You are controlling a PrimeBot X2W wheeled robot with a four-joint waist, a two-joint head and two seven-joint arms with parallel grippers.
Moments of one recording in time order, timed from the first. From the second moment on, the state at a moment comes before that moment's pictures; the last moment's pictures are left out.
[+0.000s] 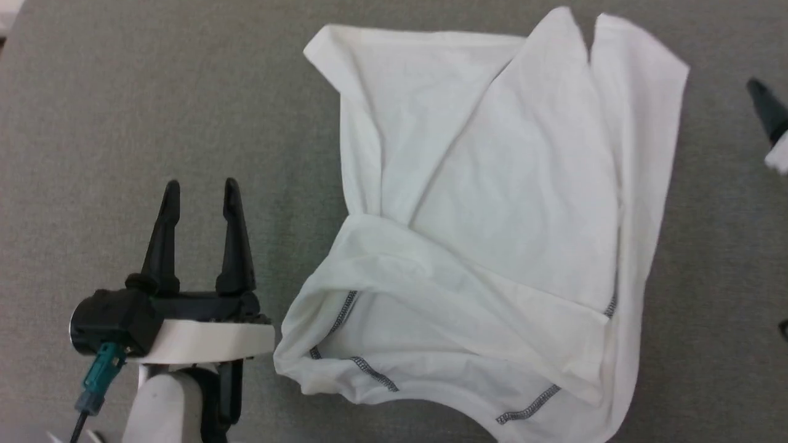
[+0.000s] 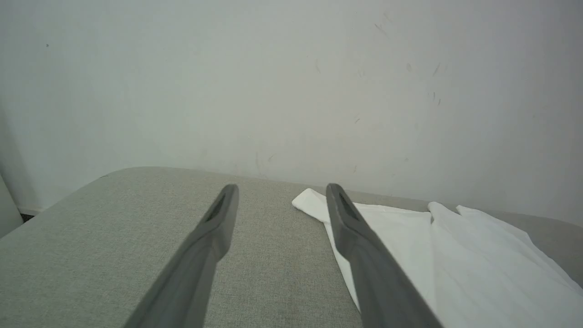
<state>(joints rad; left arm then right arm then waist) -0.12 0.08 -0.03 -0.12 -0.21 0.01 -0.26 -0.73 -0.32 -0.22 0.58 0.44 0.13 0.42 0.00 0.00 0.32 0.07</state>
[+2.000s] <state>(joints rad) -0.04 0.05 -0.07 -0.03 -0.21 -0.01 -0.26 -0.59 -0.21 0.38 0.12 0.45 0.13 0.48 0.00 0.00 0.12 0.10</state>
